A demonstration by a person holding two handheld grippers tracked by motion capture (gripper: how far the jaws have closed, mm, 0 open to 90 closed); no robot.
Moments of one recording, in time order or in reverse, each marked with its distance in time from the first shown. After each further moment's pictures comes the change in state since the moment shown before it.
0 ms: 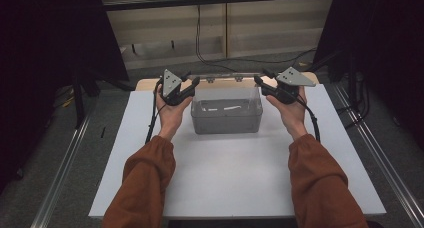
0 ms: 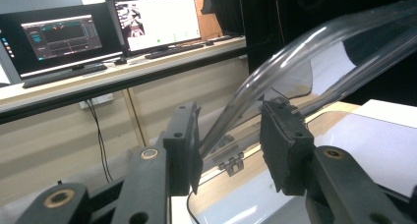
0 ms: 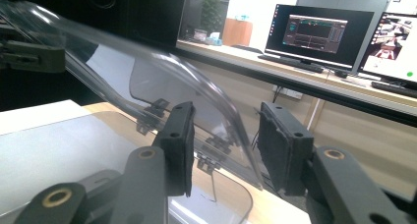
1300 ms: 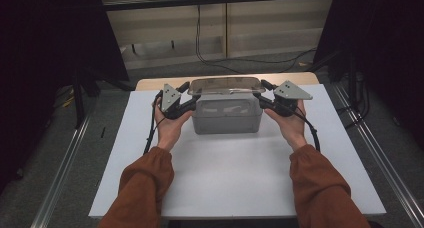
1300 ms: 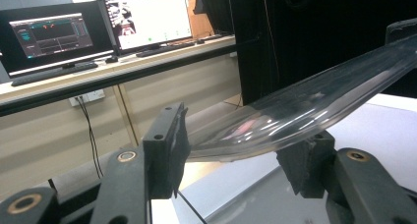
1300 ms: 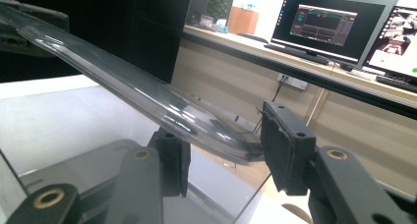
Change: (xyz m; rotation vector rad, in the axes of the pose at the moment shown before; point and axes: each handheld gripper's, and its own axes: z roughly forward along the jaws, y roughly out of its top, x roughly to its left) left arm -0.018 -0.015 -0.026 -0.008 -0.023 0.003; right arm 0.024 -0.011 -0.019 0.045 0.014 -0.039
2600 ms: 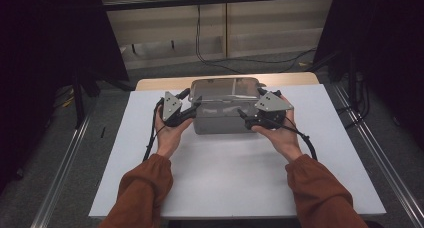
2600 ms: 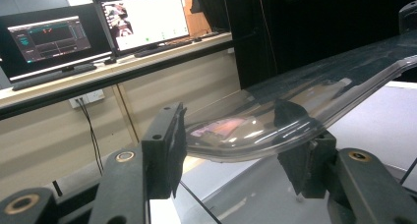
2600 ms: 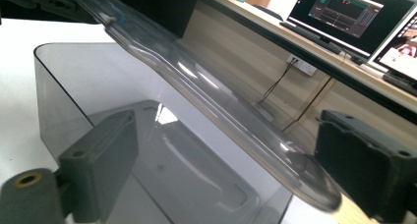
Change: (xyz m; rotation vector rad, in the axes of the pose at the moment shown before) left arm -0.012 -0.014 -0.014 0.007 -0.011 0.041; right arm 0.048 0.006 -0.007 0.136 0.021 -0.154
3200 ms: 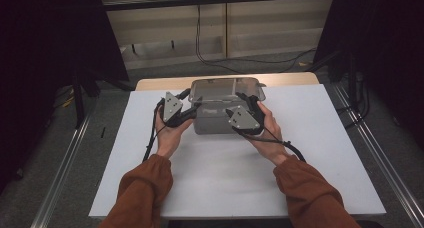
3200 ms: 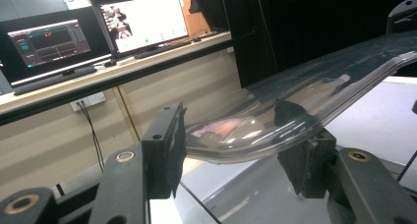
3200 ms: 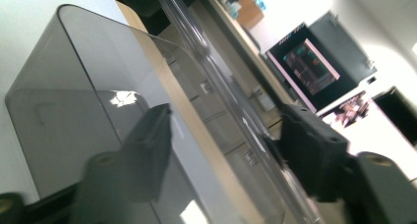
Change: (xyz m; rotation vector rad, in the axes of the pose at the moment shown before) left arm -0.001 0.001 -0.001 0.001 -0.001 0.032; right arm 0.051 0.019 0.016 0.018 -0.096 -0.421
